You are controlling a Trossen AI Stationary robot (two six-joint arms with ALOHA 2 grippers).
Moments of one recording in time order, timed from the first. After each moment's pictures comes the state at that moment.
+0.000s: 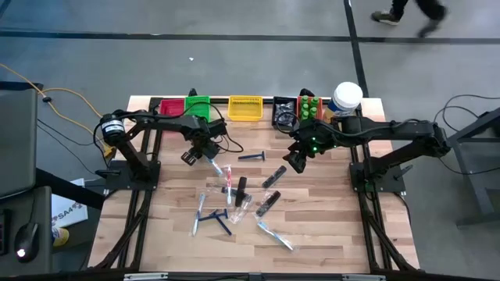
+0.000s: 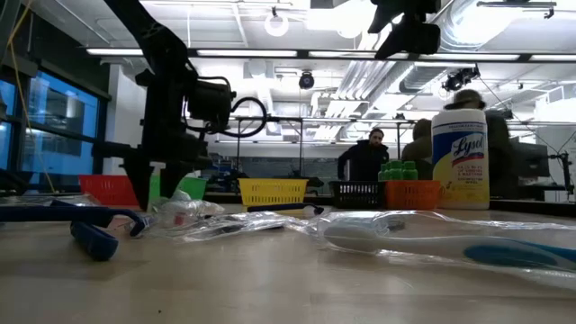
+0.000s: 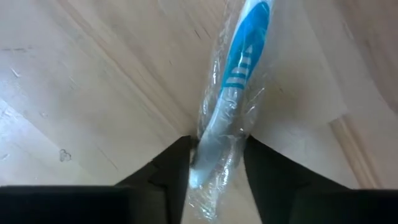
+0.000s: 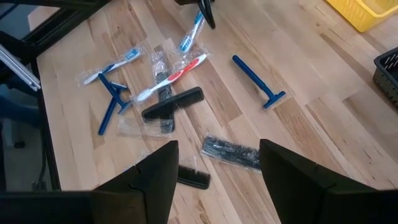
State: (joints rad) left arm 0.43 1.66 0.90 -0.77 -0.04 1.04; right arm -0.04 1.28 1.24 -0.79 0.00 0.56
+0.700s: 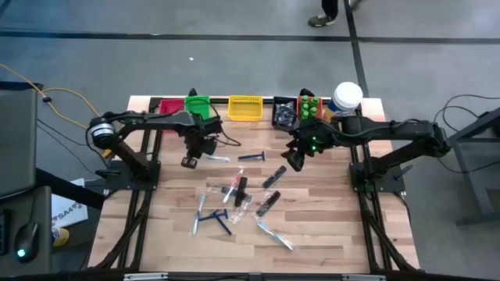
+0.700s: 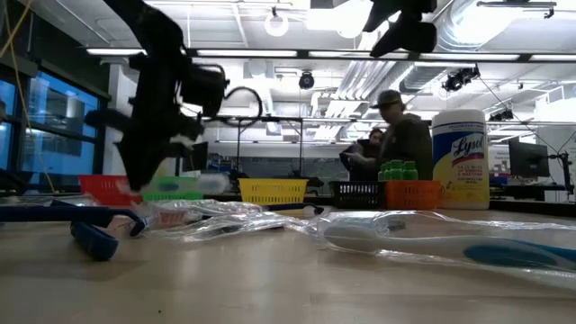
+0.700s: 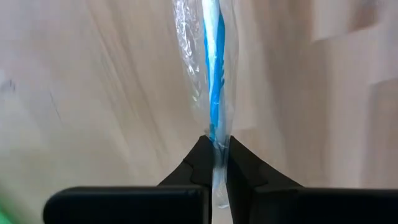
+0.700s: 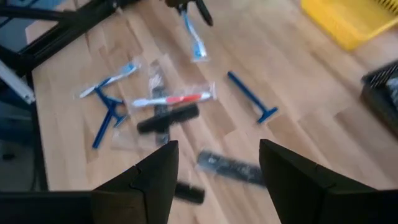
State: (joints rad) left arm 0.43 1.54 0.94 -0.96 0.10 0.64; right arm -0.04 1.28 1.24 -0.75 0.05 0.54
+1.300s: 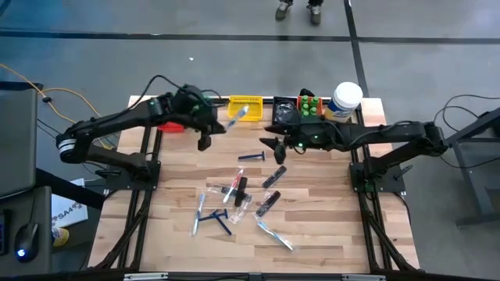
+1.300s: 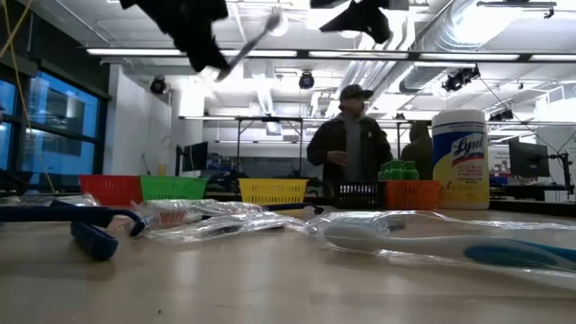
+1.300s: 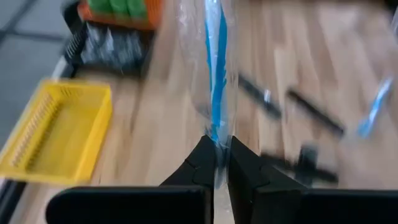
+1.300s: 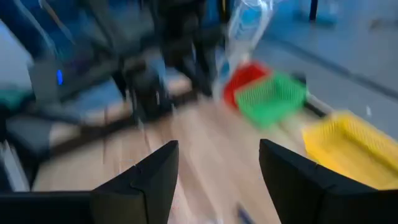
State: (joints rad) left arm 0.43 1.17 1.12 -0.59 0.28 0.17; right arm -0.03 1.32 1.12 -0.12 0.23 0.33
